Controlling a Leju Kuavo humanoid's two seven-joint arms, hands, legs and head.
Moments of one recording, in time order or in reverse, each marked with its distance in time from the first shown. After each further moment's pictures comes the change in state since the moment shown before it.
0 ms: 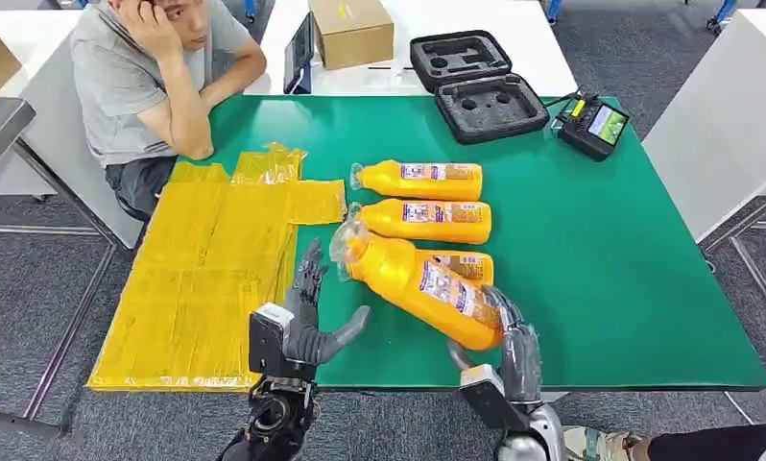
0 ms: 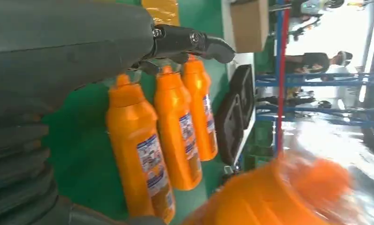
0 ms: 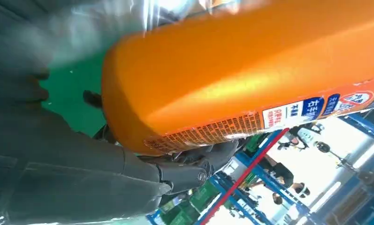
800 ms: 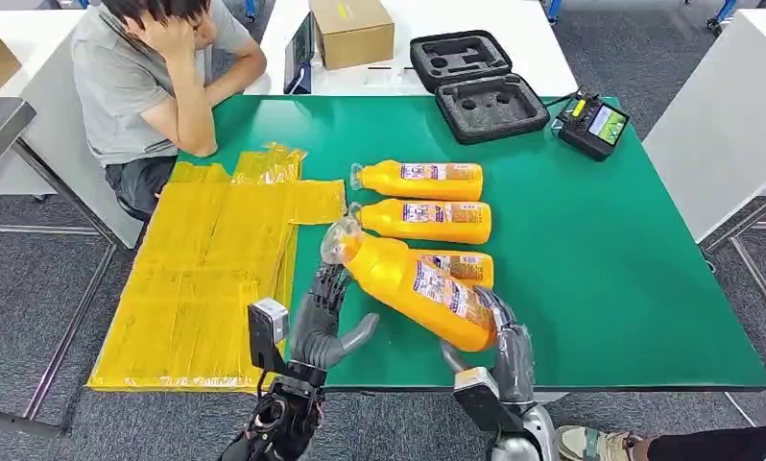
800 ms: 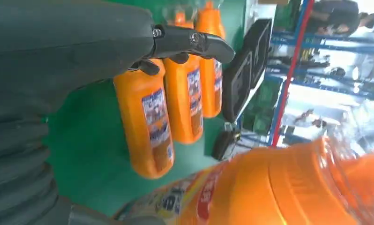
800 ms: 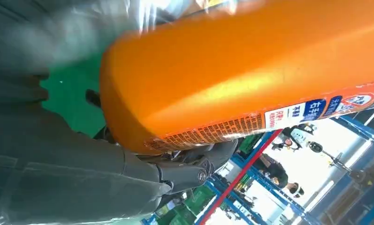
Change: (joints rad) left arm -0.005 0.000 -0.023 0.015 0.177 -0.203 0.042; right arm -0.008 -0.014 0.054 0.017 -0.044 -0.039 0.000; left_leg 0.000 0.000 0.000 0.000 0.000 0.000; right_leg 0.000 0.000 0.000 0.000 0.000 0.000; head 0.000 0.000
